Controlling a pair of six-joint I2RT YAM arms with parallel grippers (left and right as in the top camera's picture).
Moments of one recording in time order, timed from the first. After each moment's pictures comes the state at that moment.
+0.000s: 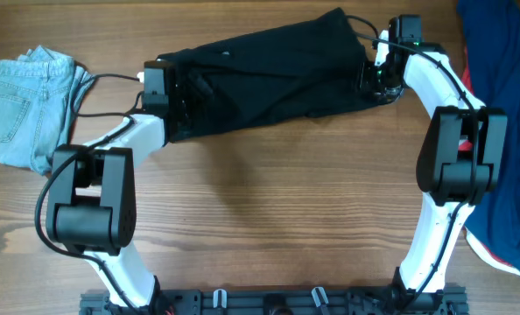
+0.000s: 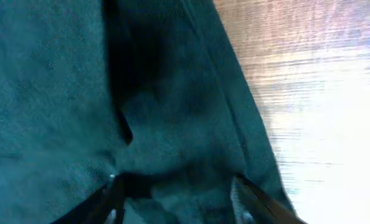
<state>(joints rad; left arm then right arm) -0.10 1.95 1.06 0.05 0.16 -0.82 -0.02 2.26 1.71 -0.74 -0.16 0.12</state>
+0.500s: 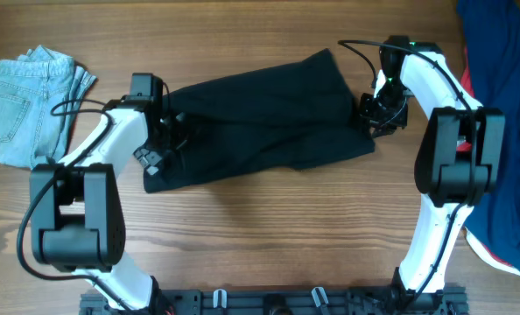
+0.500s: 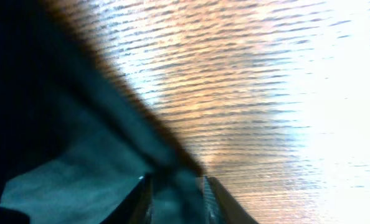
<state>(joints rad) -0.03 1.85 1.11 -0.71 0.13 -0.73 0.00 2.24 1.70 -1.20 -0.10 0.22</state>
